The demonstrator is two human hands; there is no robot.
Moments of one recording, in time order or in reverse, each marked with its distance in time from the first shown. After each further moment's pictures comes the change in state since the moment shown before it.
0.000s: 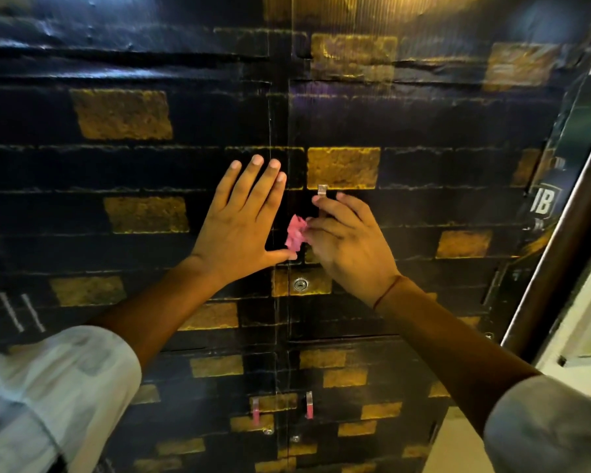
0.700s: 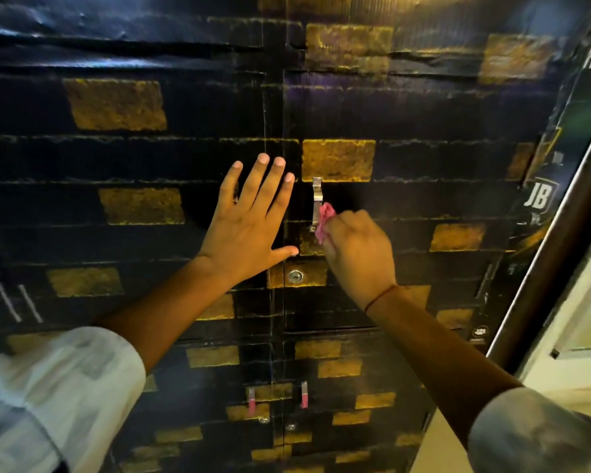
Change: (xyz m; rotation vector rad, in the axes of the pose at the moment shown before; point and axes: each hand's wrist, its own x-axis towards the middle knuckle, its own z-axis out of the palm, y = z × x) left_hand -0.001 0.023 -0.012 0.050 -0.111 -0.028; right_hand -0.018 -0.007 0.000 0.095 -0.112 0.443
